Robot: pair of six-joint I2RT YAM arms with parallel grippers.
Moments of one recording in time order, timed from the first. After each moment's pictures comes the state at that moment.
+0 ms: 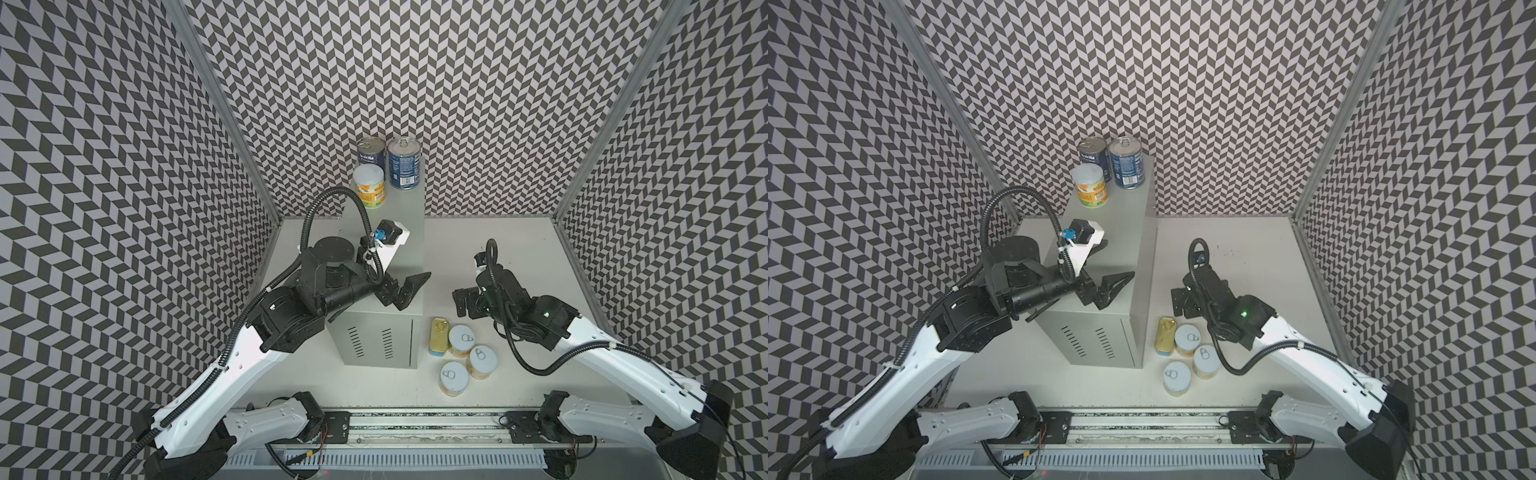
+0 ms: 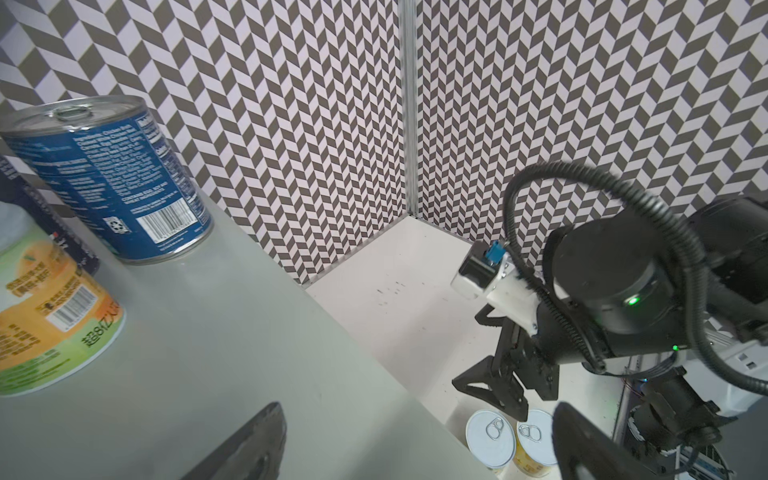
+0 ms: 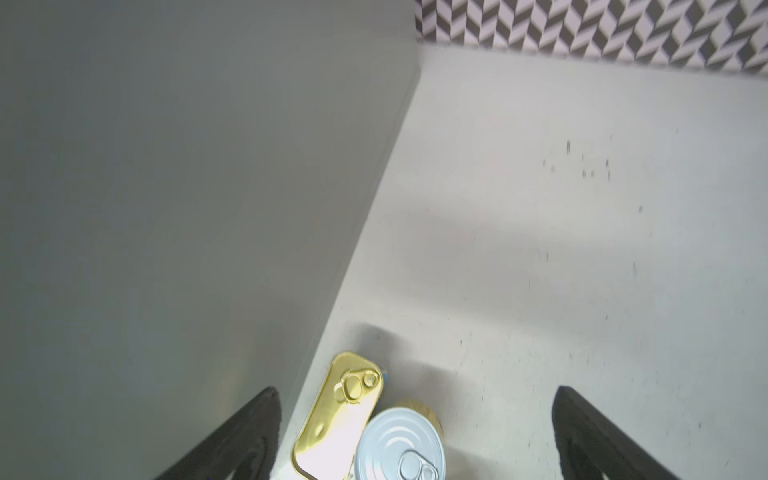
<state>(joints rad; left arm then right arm) -0.84 1.07 1.44 -0.61 0.06 0.04 0.80 1.13 1.00 -0.71 0.34 0.51</state>
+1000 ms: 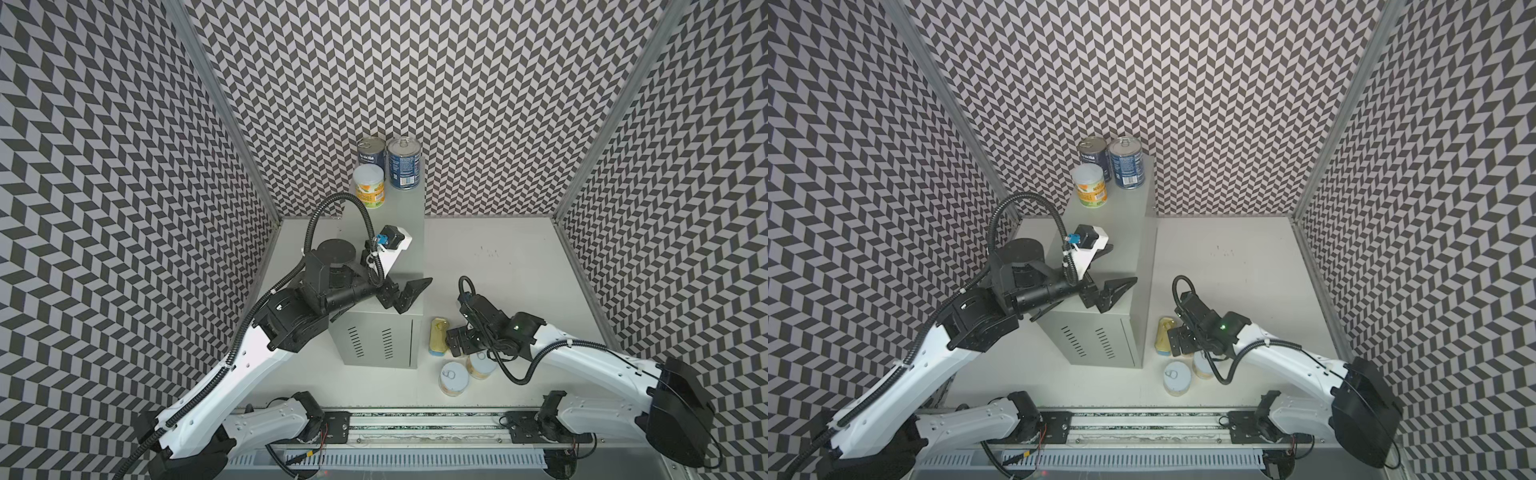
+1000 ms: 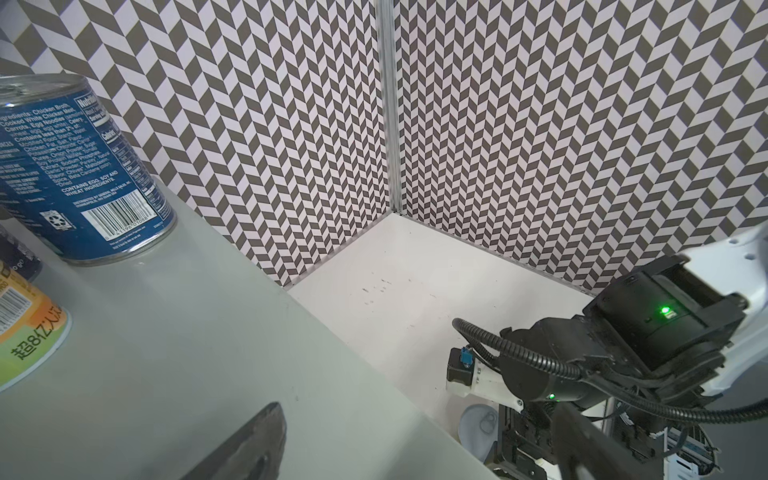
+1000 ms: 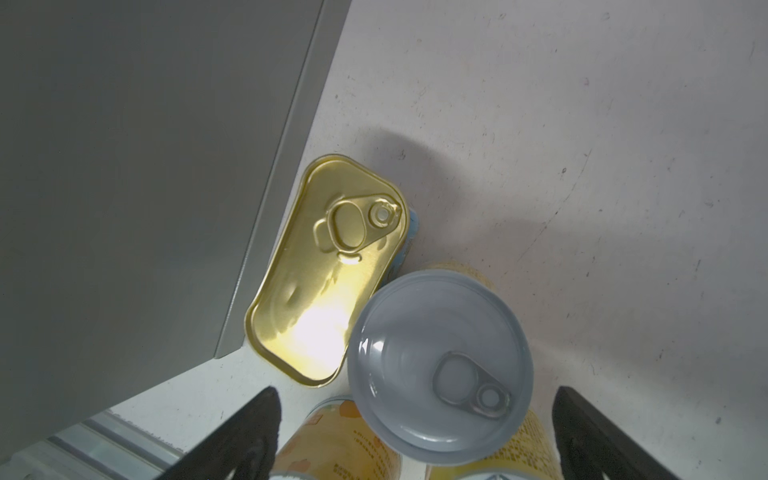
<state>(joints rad) -0.80 1.05 1.36 -0.55 0.17 0.06 0.83 1.23 0.76 -0.63 0.08 0.56</state>
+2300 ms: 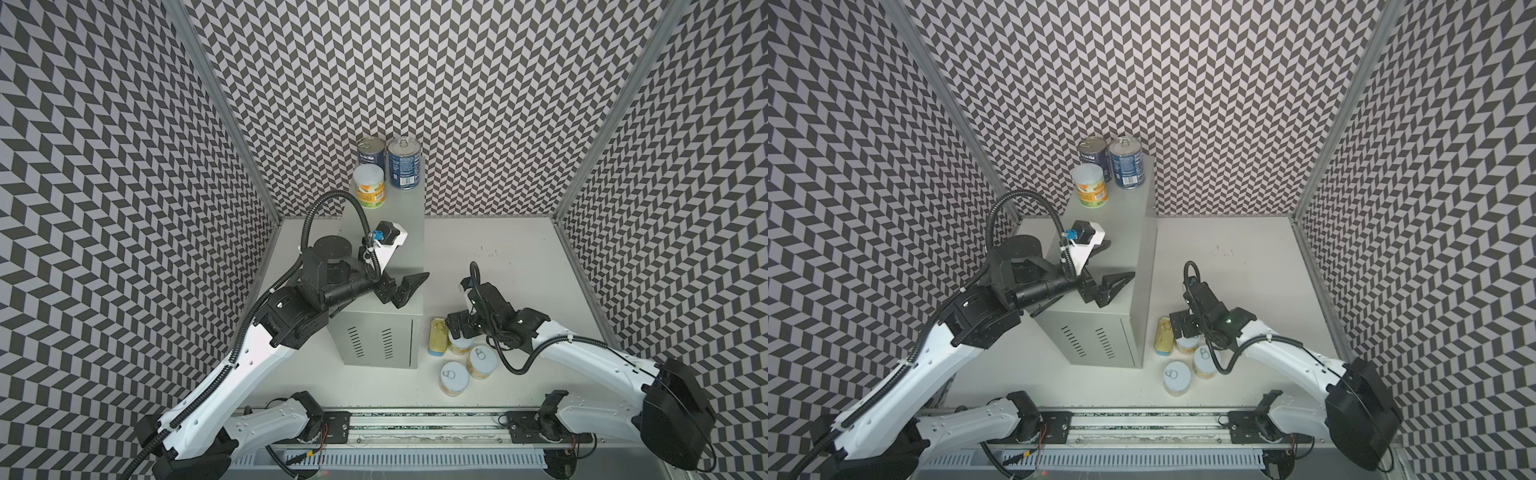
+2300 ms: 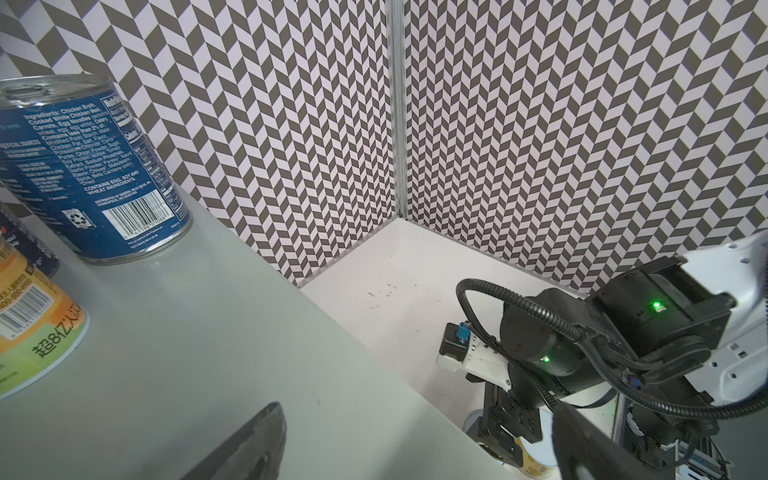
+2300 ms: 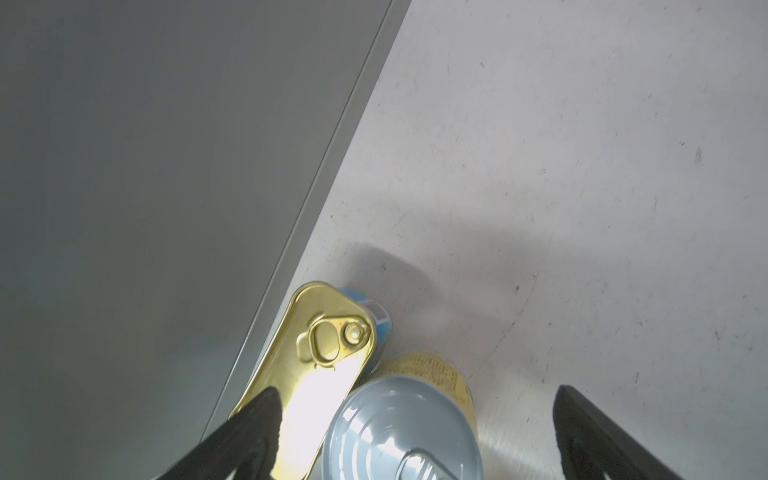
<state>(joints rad) -0.75 1.05 1.34 -0.52 0.22 0.06 0.73 1.21 0.73 -0.44 0.09 0.43</state>
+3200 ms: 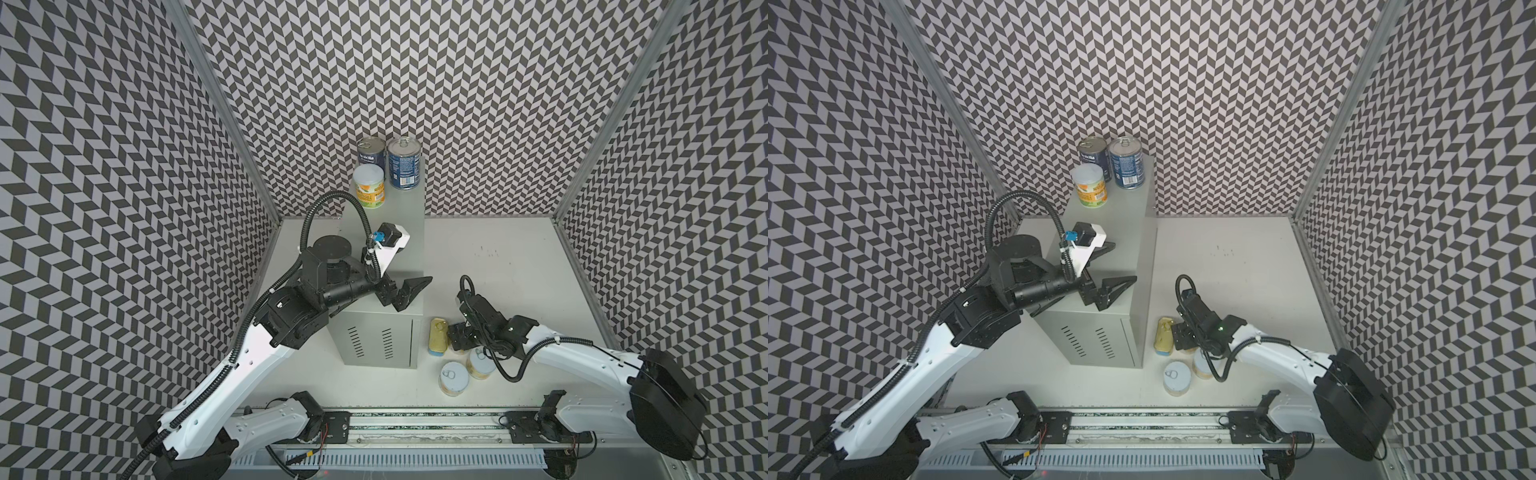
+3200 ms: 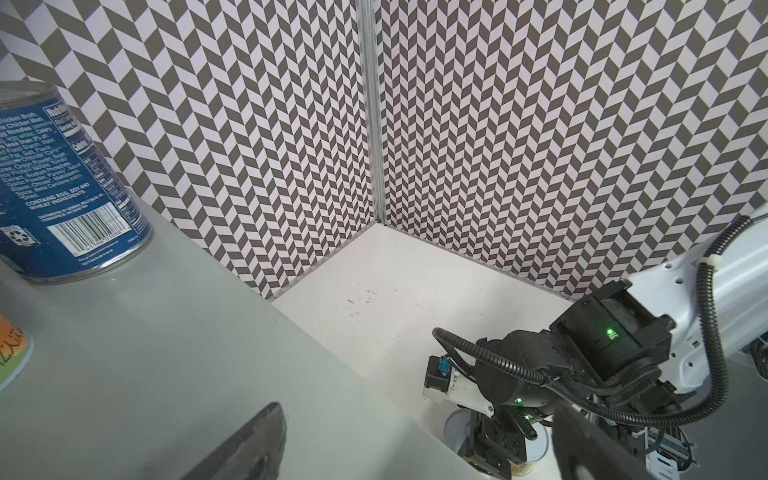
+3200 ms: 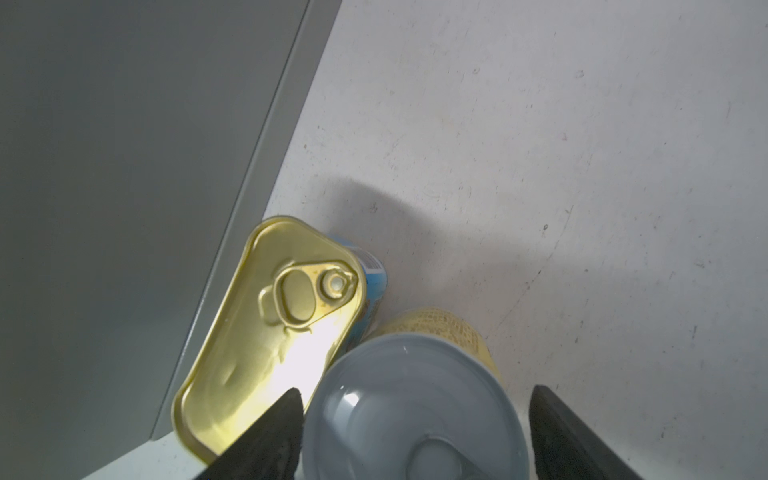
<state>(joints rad) -0.75 1.06 1.34 -0.51 0.30 0.06 0.78 1.28 0.69 -0.43 0.14 0.50</state>
